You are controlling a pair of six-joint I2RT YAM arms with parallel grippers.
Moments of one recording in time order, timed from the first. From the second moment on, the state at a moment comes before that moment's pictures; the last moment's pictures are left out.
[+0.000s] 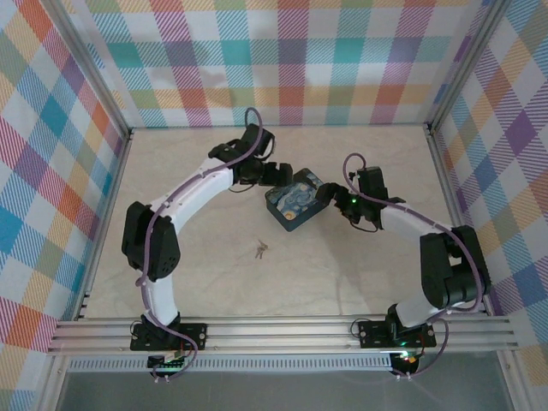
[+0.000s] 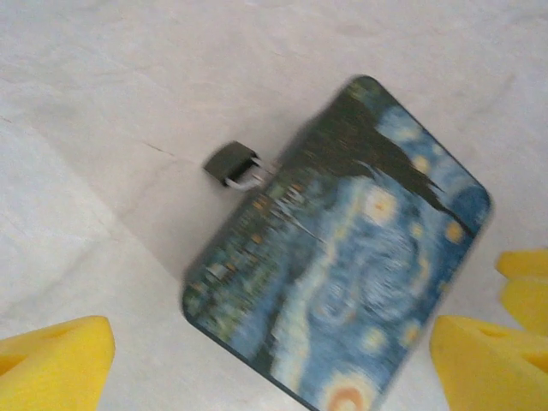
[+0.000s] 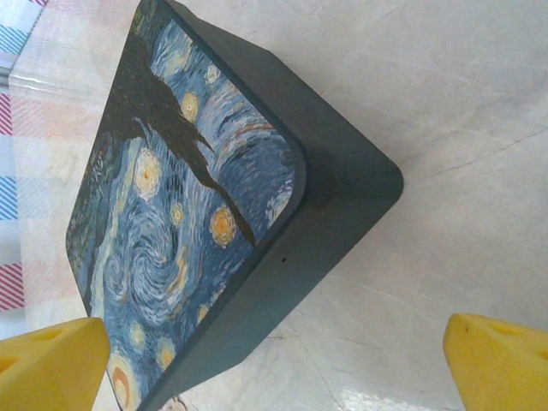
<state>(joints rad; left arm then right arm) -0.55 1.90 1.71 -0.76 0.06 -0.41 0.26 1.55 0.84 -0.10 -0.41 0.72</state>
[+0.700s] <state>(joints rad) -0.52 1.96 1.42 -0.48 0.42 -0.42 0.28 1.82 1.14 -0.02 -0.41 0.89</state>
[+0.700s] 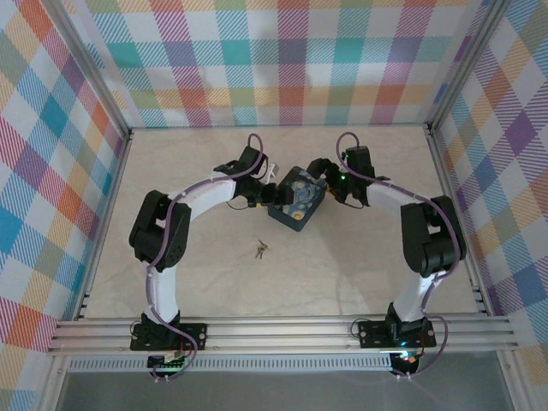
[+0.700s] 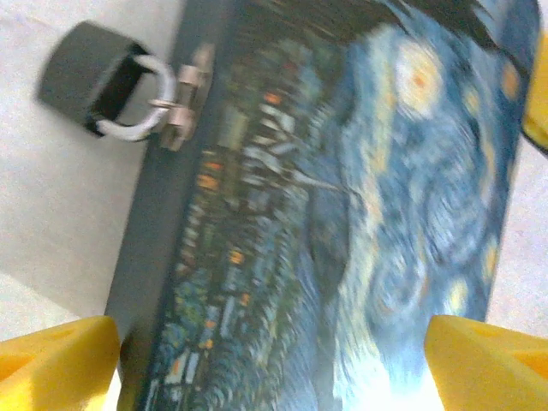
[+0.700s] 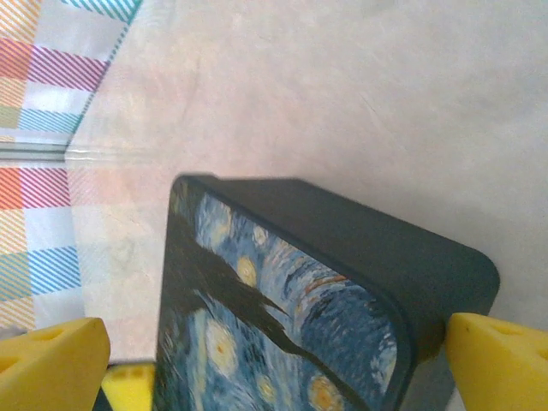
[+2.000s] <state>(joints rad) -0.49 1.88 1.58 -0.48 0.28 -0.39 0.24 1.46 0.89 -0.20 -0.48 0.73</state>
